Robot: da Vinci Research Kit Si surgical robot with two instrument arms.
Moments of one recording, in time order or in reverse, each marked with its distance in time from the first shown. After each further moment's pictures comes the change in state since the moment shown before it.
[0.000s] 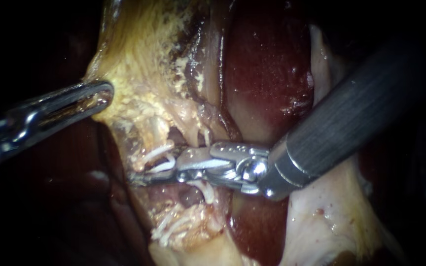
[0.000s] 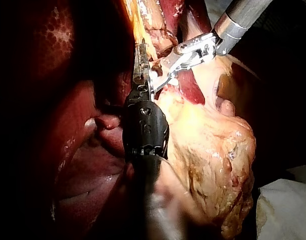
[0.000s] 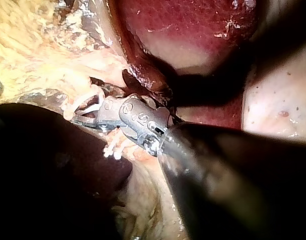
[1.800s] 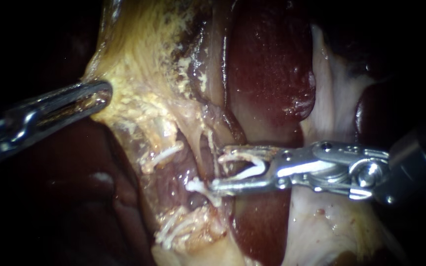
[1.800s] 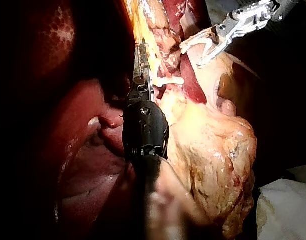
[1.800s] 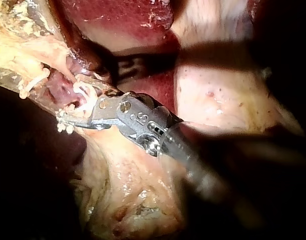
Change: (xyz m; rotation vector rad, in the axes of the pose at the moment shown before) right arm 0.001 -0.001 -0.017 0.069 0.042 -0.045; left arm 0.000 0.000 0.000 0.001 0.000 0.001
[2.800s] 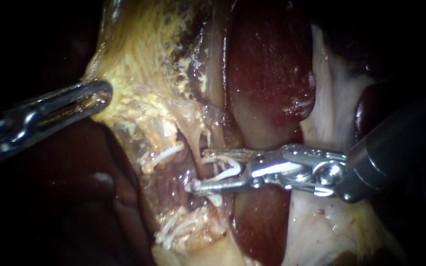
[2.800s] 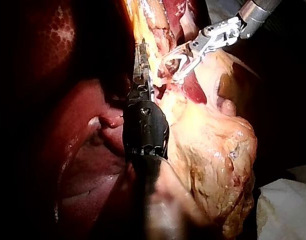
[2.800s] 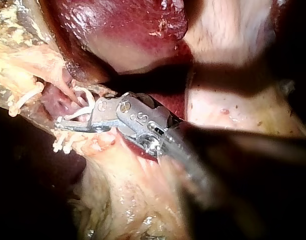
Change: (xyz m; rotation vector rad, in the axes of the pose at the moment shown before) right arm -0.006 0.005 0.007 0.068 -0.015 -0.007; left arm 0.000 0.000 0.000 -0.001 -0.001 0.000
